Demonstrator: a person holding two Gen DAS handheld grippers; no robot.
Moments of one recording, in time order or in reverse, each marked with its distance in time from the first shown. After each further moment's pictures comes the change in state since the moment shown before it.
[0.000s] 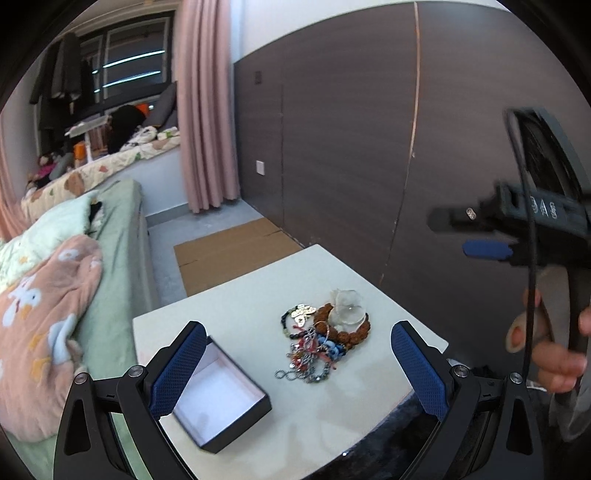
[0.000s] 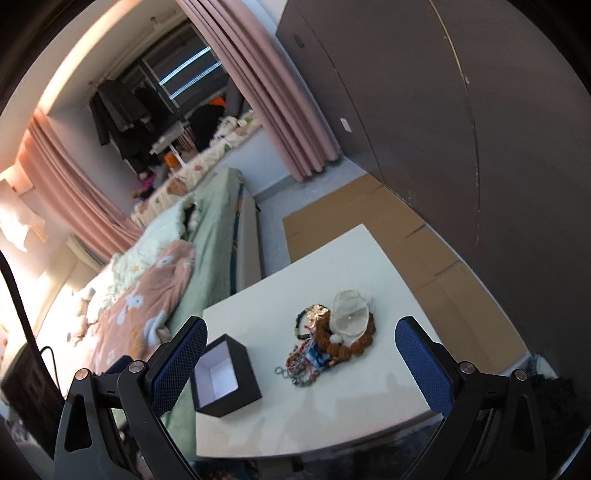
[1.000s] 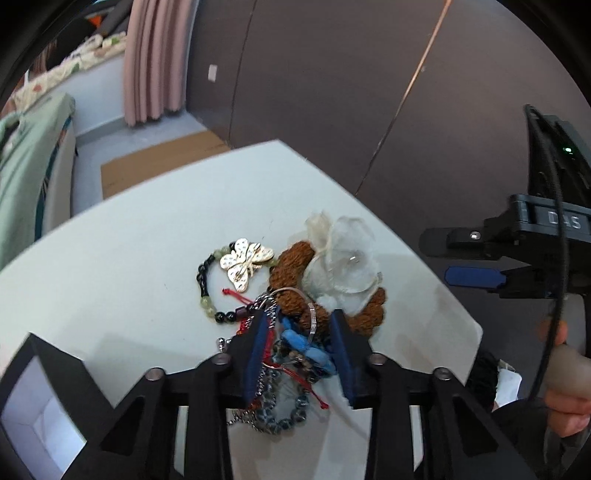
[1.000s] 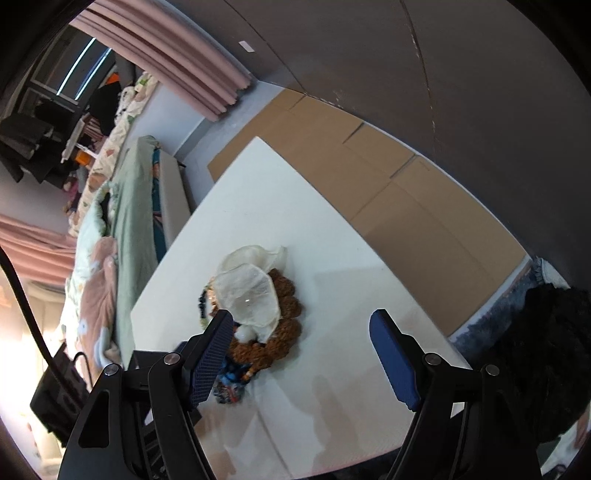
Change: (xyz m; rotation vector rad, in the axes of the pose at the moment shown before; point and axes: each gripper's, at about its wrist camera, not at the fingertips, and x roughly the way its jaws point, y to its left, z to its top) left arm 0.193 0.008 -0.035 -0.098 0.320 -0.257; right arm 0.138 -0.105 -0.024 0.325 0.303 -0.138
